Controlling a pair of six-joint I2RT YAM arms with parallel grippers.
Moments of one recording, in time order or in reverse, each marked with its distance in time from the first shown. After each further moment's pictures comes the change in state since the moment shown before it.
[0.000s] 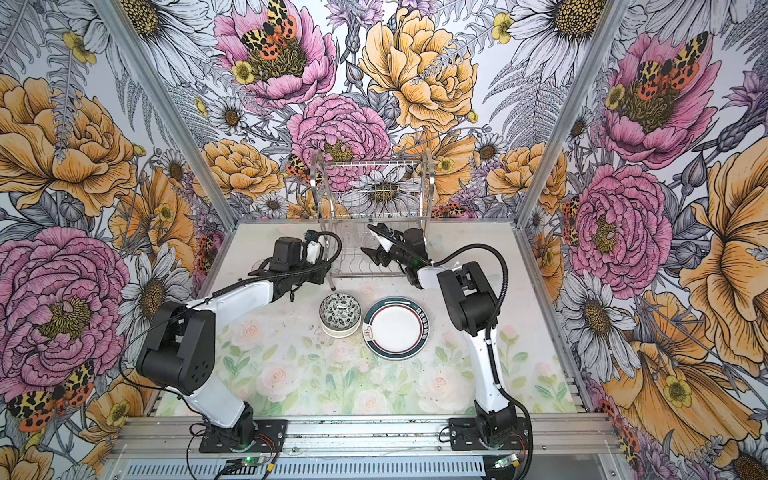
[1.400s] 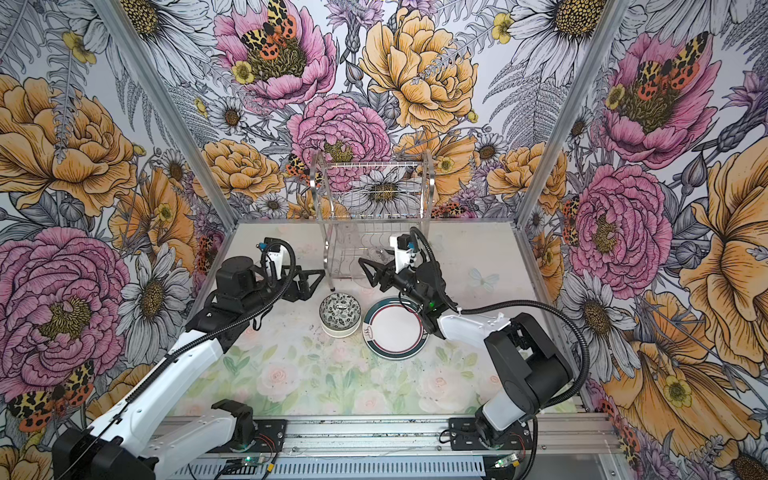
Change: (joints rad) left arm 0.012 -0.662 -0.246 -0.078 0.213 -0.252; right arm 0.181 -0.693 -0.650 0.190 0.287 0.735
